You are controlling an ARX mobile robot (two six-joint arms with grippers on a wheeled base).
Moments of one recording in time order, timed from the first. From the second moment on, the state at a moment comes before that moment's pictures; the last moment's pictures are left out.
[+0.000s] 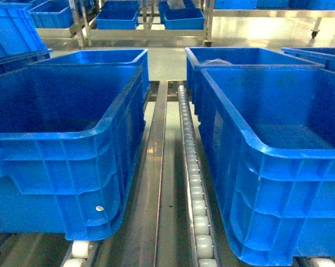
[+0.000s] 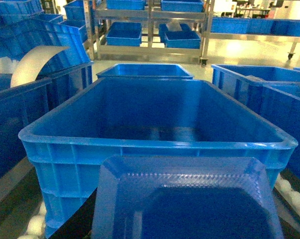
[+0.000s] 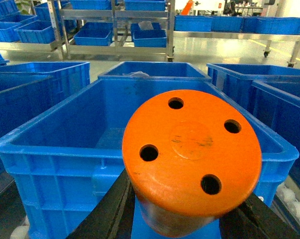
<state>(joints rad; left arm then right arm) 0.00 0.01 0.01 -0.01 0.00 0.00 0.00 0.01 0.01 -0.01 0.00 0.00</state>
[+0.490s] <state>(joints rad) 0.00 0.01 0.01 -0.01 0.00 0.00 0.00 0.01 0.01 -0.01 0.00 0.00</state>
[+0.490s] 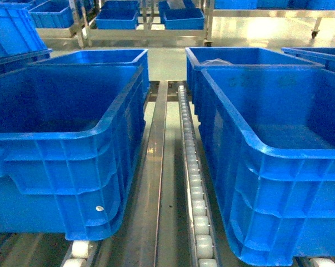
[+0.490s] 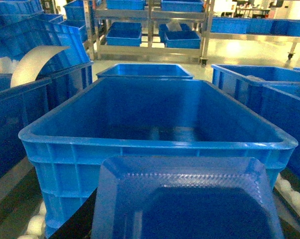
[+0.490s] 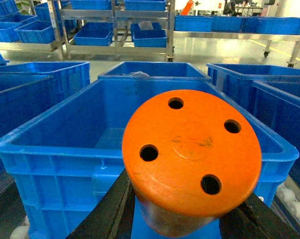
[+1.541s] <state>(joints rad) 0.04 1.21 0.52 0.87 0.15 -0.01 0.08 1.16 0.48 0.80 -0.13 -0.07</state>
